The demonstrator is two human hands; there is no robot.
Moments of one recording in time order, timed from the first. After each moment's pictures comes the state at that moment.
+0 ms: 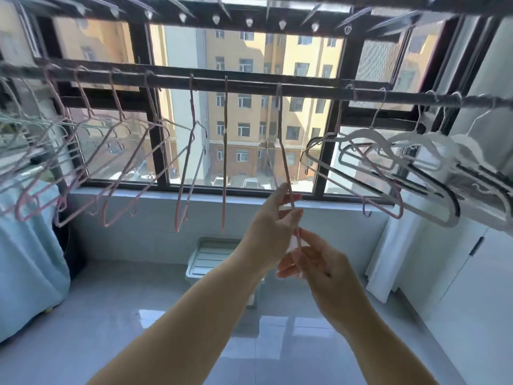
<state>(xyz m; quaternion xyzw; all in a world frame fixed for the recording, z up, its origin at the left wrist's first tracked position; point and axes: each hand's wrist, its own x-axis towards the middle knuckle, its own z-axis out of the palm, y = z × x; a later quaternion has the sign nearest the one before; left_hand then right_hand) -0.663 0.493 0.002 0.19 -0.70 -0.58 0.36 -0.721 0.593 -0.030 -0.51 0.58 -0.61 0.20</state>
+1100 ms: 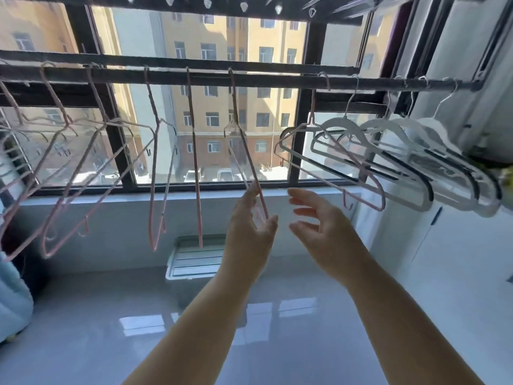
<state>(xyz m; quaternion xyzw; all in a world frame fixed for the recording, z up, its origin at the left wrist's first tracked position) -0.680 0.475 -0.019 0.22 -0.73 -0.48 0.43 -0.759 0.573 0.004 -0.47 0.72 -0.51 0.07</state>
